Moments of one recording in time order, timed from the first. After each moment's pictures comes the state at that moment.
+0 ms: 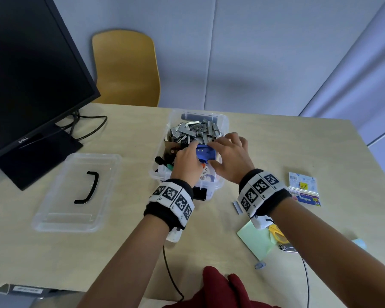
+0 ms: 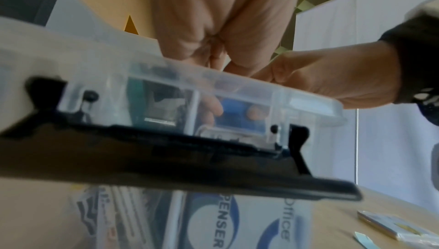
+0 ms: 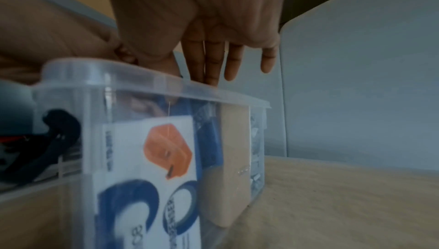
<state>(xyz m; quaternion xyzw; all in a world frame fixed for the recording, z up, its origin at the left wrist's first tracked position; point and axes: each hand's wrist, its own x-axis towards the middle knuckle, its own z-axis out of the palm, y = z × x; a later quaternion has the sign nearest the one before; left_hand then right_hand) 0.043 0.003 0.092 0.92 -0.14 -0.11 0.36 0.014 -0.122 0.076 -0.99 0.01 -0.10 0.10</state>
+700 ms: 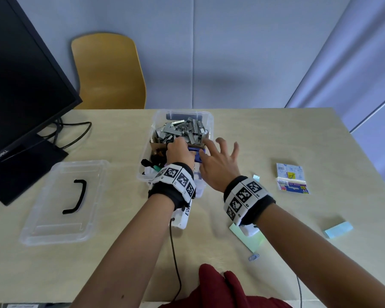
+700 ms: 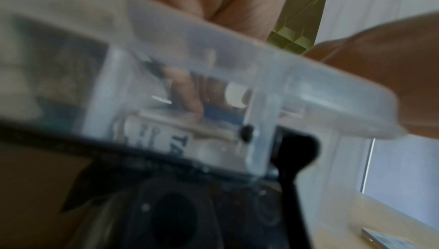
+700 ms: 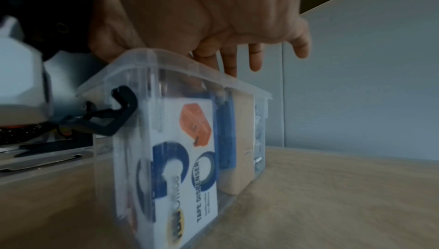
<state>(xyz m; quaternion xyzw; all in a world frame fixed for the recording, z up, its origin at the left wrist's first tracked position) 0.068 -0.029 0.081 0.93 -0.05 -0.12 0.33 -0.007 -0.106 0.066 -0.99 0.09 -0.05 -0.02</state>
